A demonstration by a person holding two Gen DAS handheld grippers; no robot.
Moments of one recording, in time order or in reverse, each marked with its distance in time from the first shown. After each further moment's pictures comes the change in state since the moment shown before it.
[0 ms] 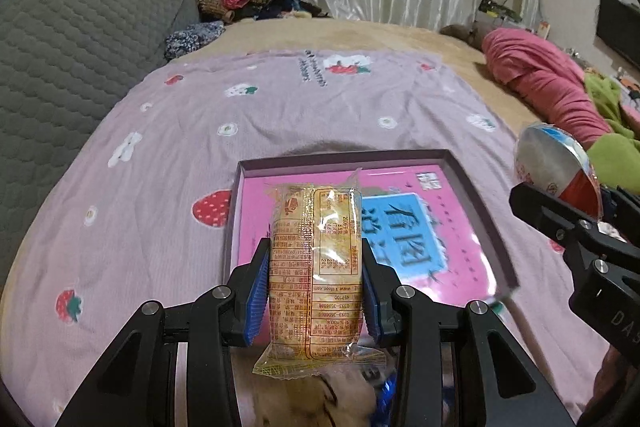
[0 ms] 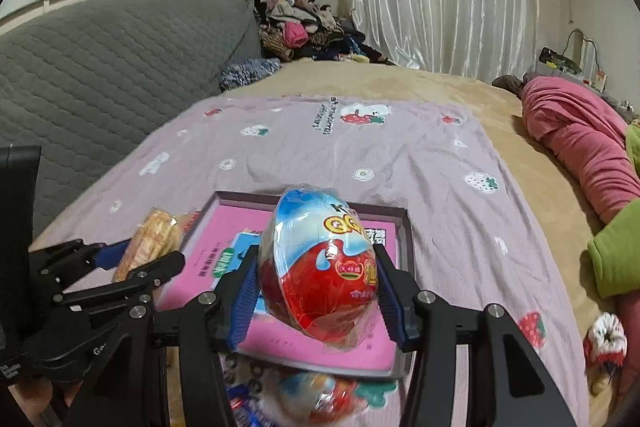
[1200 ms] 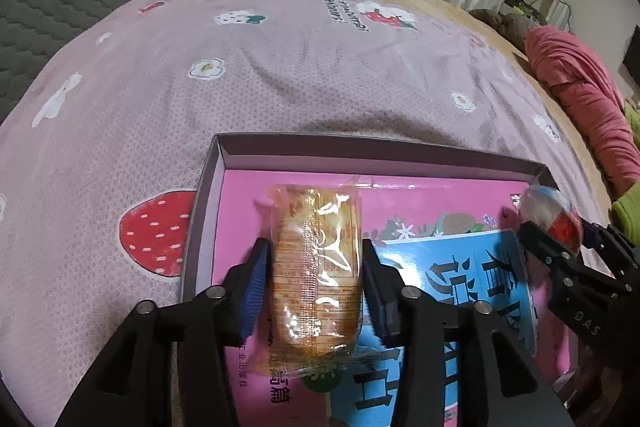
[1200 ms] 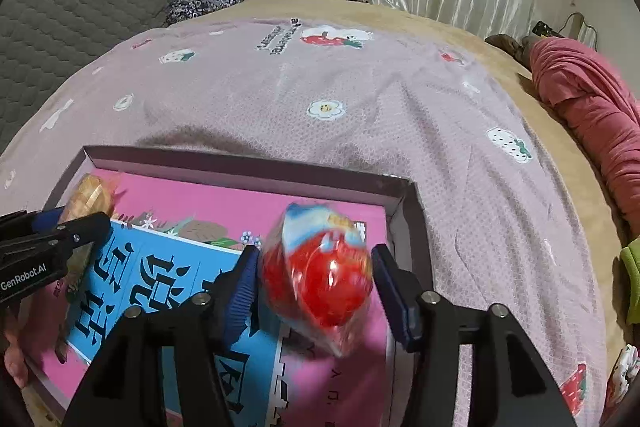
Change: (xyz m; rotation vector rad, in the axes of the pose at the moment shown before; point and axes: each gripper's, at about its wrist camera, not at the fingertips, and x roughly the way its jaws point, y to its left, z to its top) left arm 0.172 0.045 0.023 -0.130 0.145 -0.069; right arm 0.183 -0.041 -0.008 -0.019 0.193 -0.124
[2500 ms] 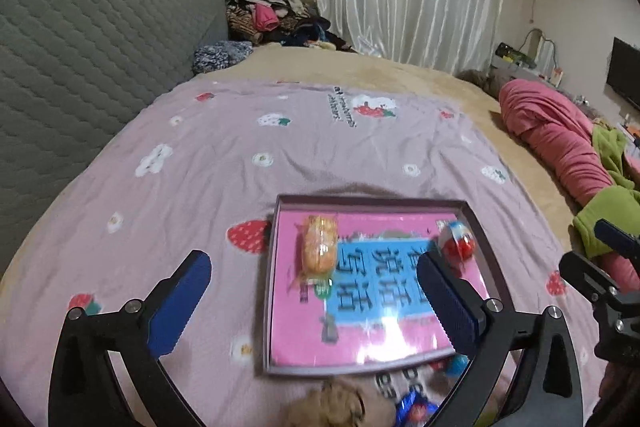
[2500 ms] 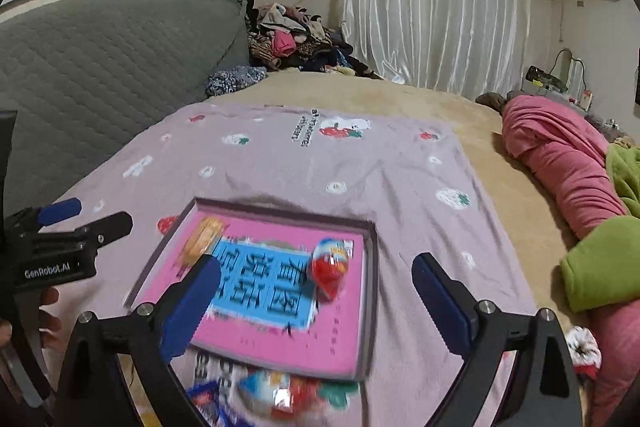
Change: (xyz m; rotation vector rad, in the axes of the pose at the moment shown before) left arm -0.208 -0.014 -0.054 0.018 -0.266 0.056; right arm -0.218 0.005 -0.037 -0.008 -0.239 0.048
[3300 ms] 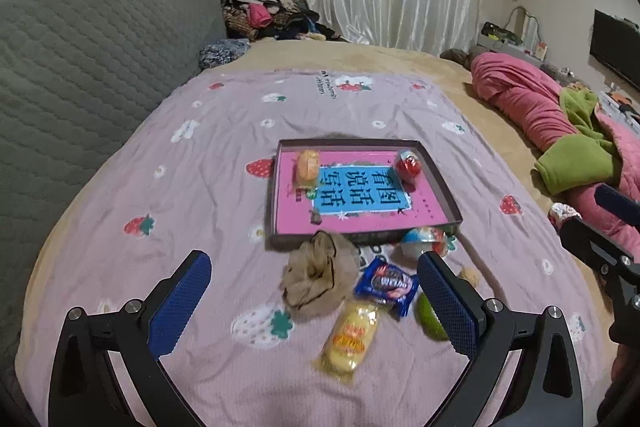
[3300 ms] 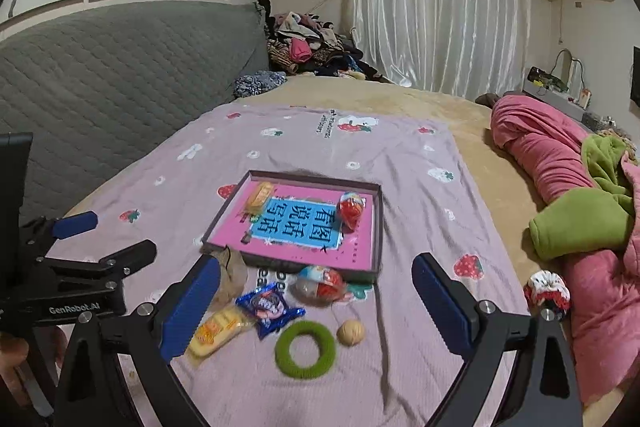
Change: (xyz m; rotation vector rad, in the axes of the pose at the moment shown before) left arm -0.160 -0.016 -0.088 0.059 0.037 0.020; right arm -0.164 0.026 -0.060 0.000 -0.002 0.039
